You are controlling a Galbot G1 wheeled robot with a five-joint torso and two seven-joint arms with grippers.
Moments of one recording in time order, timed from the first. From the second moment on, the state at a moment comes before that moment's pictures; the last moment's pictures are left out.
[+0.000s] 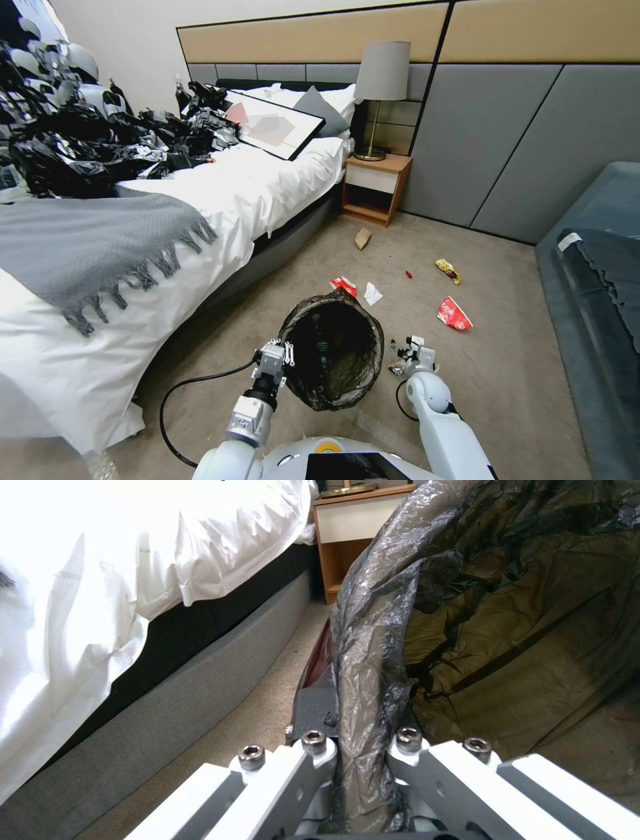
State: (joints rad) left arm 1.86 -1.47 -0.31 -2.35 0.22 0.09 0.04; right arm -1.33 1.43 0.55 1.54 0.33 -0.38 0.29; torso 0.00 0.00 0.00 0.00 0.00
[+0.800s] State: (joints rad) left arm 1.87 -1.48 -0.31 -2.36 0.22 0.08 0.04; right arm -1.27 1.45 0.57 1.37 0.30 -0.32 0.28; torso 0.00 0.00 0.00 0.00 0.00
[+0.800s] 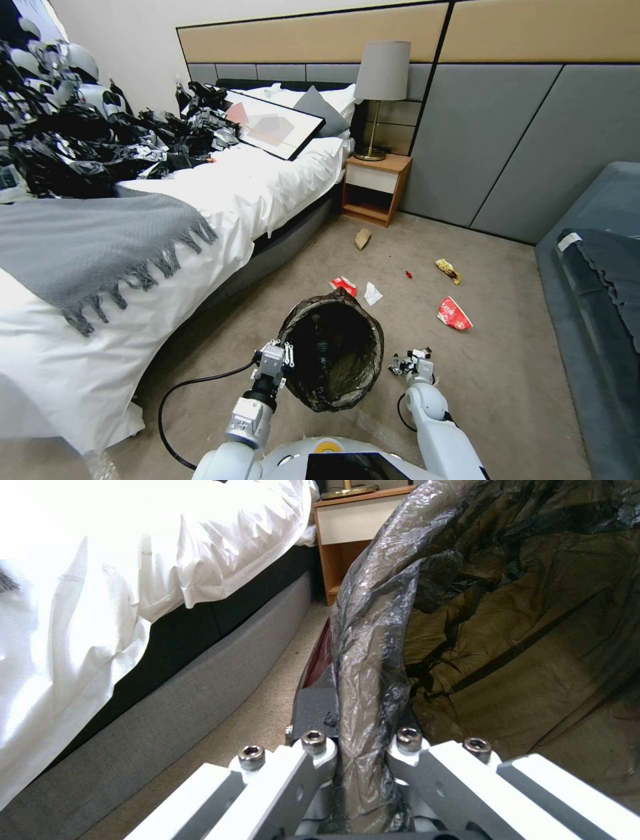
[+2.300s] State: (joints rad) left arm 1.87 -1.48 -0.31 -2.37 0.22 0.07 0.04; right arm -1.25 1.45 0.59 1.26 0.28 -0.22 0.20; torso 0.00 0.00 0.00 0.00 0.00
